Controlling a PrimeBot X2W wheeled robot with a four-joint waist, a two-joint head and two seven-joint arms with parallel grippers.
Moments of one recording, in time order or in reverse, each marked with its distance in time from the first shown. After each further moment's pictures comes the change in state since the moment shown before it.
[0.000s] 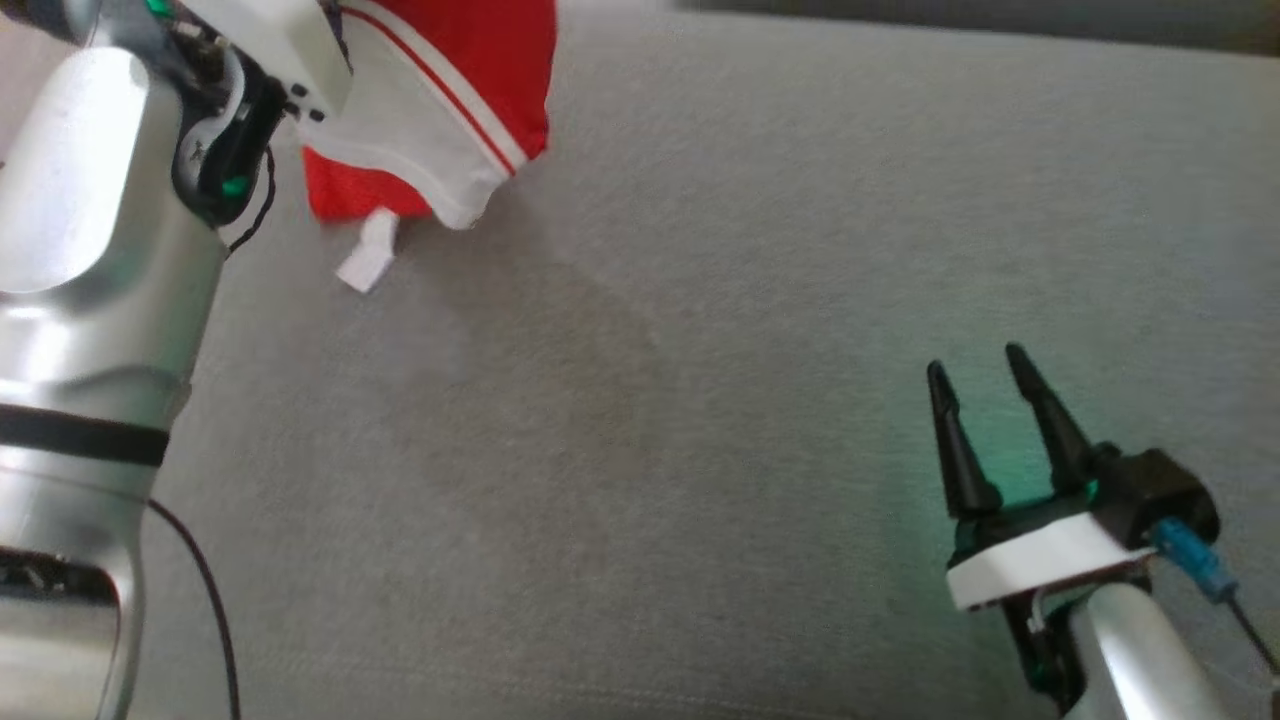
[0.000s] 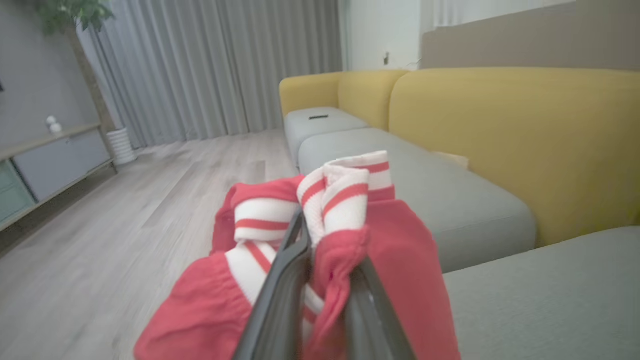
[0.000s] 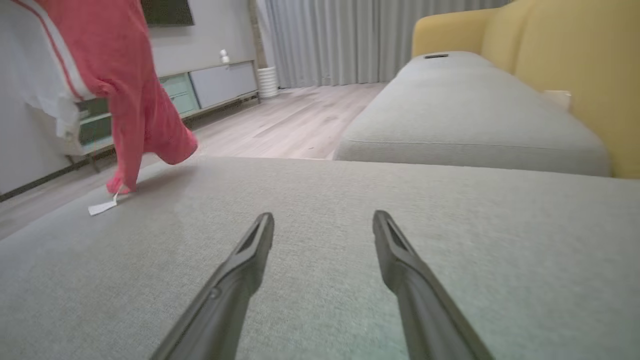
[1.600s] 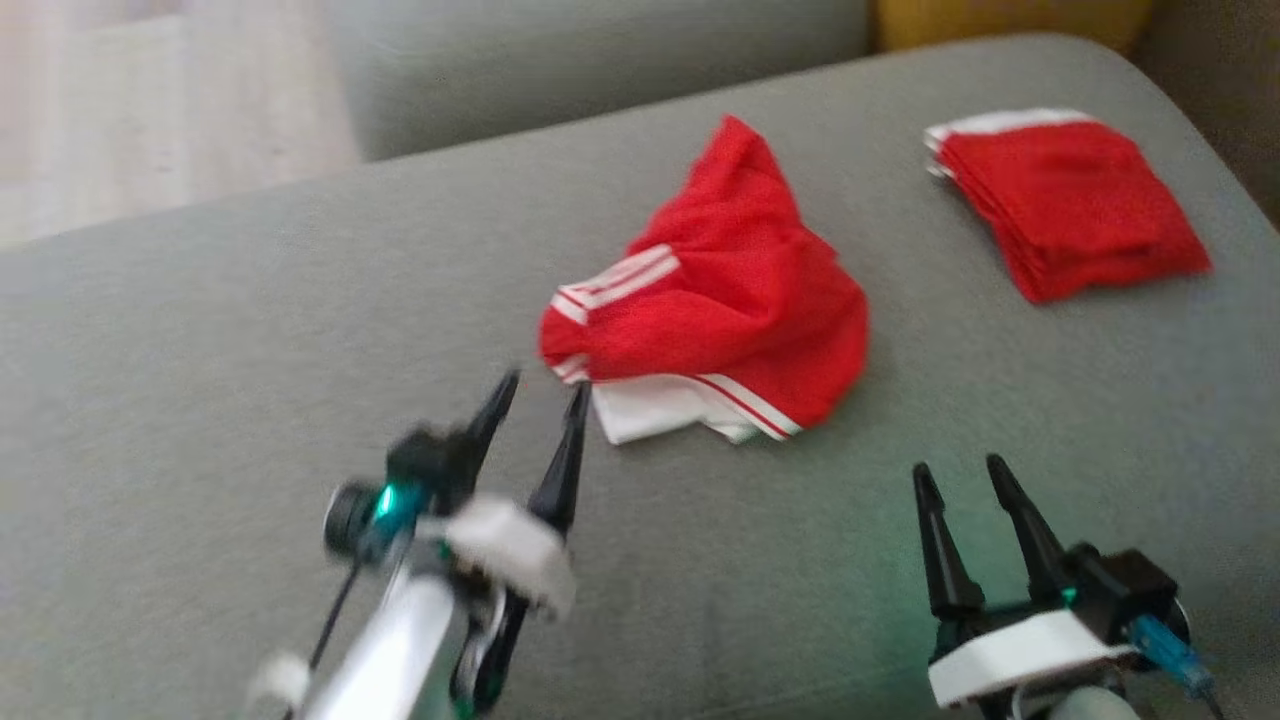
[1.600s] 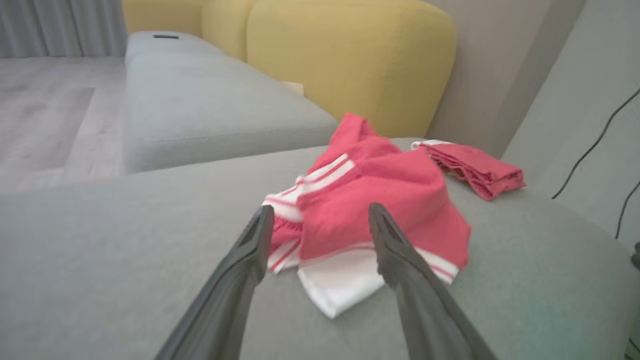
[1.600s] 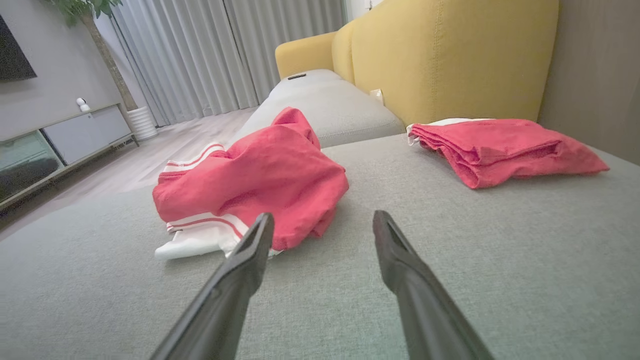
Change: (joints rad) left arm 0.767 -0.228 -0.006 -0.252 0.158 0.178 -0.196; right arm 0.161 0.088 -0.021 -0.008 0.019 0.000 0.000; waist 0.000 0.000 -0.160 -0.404
